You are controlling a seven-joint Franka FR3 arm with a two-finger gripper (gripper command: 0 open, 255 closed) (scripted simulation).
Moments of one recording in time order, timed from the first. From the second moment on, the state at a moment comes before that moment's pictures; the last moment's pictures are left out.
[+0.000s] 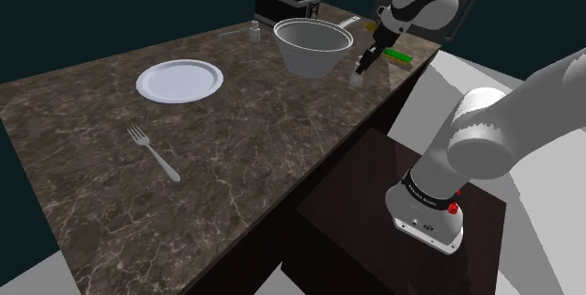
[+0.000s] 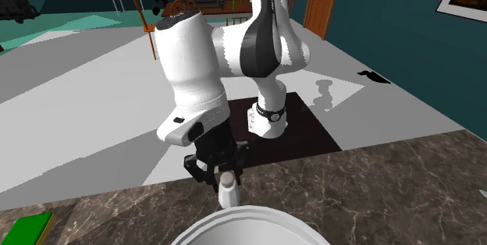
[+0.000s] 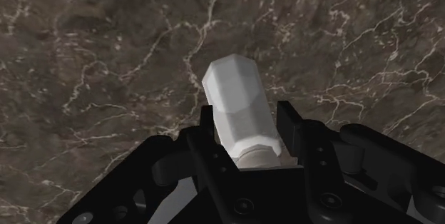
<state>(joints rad) 0.09 -0.47 -0.78 -2.61 -0.11 2.38 -0.61</state>
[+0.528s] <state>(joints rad) 0.06 -0.53 -0.73 -2.55 -0.13 2.26 -0.57</state>
